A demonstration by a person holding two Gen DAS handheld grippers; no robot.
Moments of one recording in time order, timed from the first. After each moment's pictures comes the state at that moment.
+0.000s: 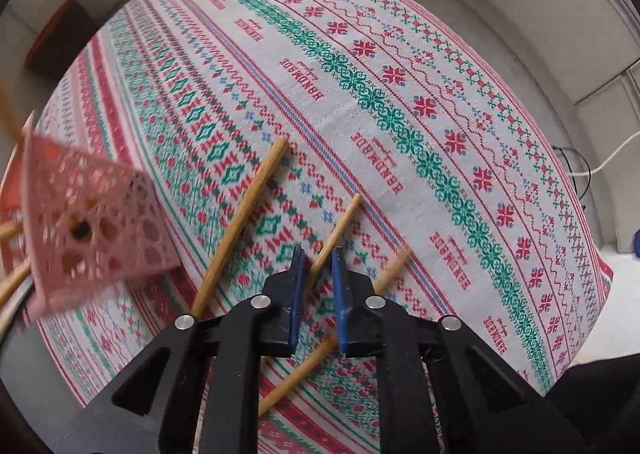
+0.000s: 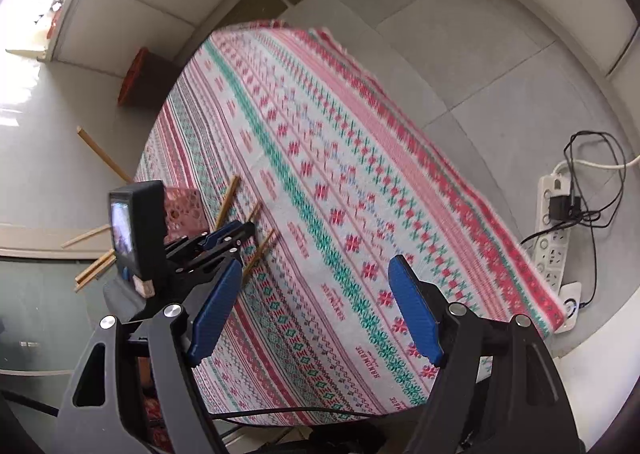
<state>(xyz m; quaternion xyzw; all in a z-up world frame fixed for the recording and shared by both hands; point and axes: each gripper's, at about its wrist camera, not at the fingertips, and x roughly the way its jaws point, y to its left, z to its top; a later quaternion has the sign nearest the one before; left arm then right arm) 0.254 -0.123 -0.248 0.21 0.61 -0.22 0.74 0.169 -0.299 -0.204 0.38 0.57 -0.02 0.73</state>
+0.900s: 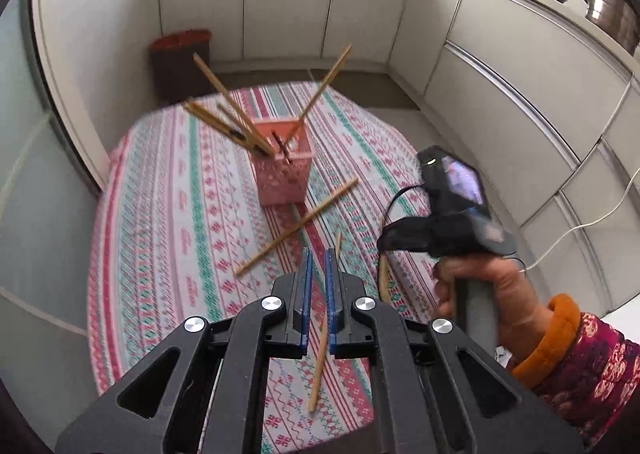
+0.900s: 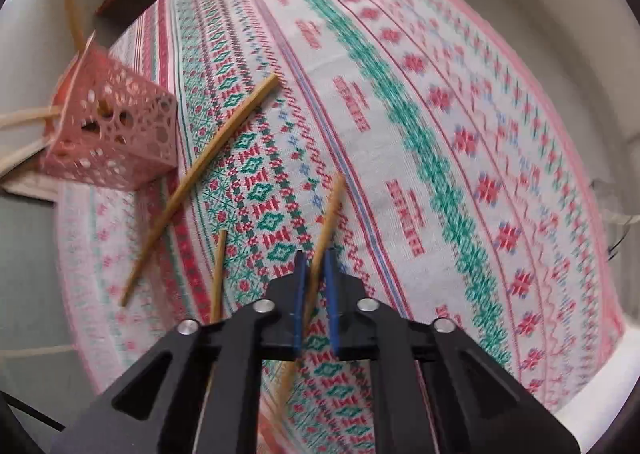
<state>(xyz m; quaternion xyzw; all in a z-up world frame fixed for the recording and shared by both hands) 0.098 0.031 -0.095 0.02 0.45 -0.19 0.87 0.226 -0.170 -0.268 0.25 0.61 -0.04 0.75</state>
